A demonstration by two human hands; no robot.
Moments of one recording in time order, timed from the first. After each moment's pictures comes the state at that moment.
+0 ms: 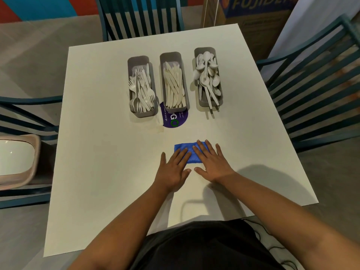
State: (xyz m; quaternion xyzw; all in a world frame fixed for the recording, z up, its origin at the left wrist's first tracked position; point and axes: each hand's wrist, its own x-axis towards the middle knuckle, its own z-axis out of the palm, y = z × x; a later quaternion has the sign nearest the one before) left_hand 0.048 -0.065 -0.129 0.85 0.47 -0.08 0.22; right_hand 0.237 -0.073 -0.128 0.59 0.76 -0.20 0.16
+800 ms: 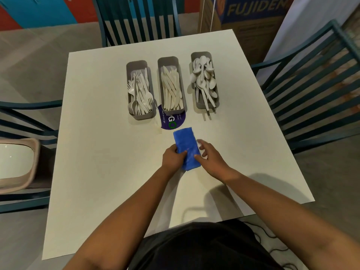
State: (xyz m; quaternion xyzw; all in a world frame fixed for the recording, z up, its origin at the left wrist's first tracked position) left_hand 0.086 -0.035 -0.089 0.50 0.66 0.15 0.54; right_hand 0.231 -0.070 -0.102 0.68 0.51 -0.47 -0.22
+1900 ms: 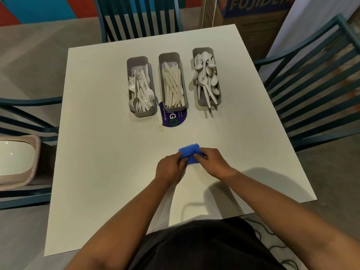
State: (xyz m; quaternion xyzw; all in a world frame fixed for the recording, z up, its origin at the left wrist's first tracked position) left_hand 0.062 -0.059 -0.111 0.74 0.59 0.06 0.32; right_hand 0.228 -0.072 -0.104 0.68 0.56 -0.44 -0.16
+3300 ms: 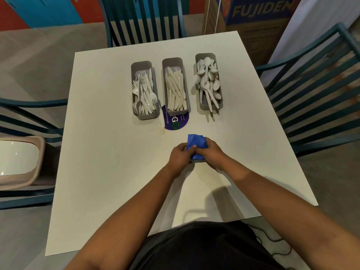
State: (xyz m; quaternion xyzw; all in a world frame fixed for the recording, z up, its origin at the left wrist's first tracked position) left_hand 0.096 -0.034 -0.083 0.42 0.61 0.21 0.64; right_hand 0.225 -0.039 -0.102 0.63 0.35 -0.62 -0.31
